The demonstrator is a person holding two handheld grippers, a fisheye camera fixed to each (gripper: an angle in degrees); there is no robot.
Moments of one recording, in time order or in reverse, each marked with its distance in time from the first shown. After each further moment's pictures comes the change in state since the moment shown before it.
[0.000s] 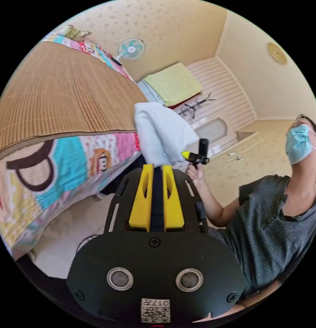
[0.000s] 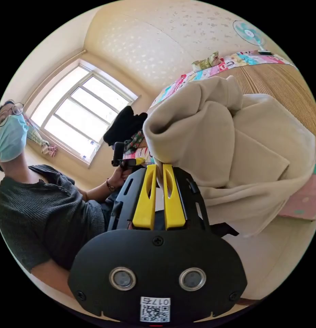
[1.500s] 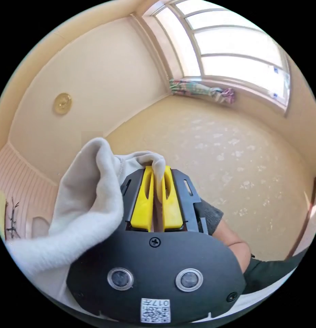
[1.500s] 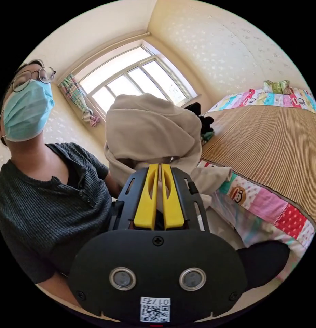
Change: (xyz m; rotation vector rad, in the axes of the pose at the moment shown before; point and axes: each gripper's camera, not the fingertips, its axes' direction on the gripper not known) left arm -0.107 0.155 -0.286 0.543 1.639 0.984; right arm -0.029 0.010 0.088 0.038 -0.162 -0.284
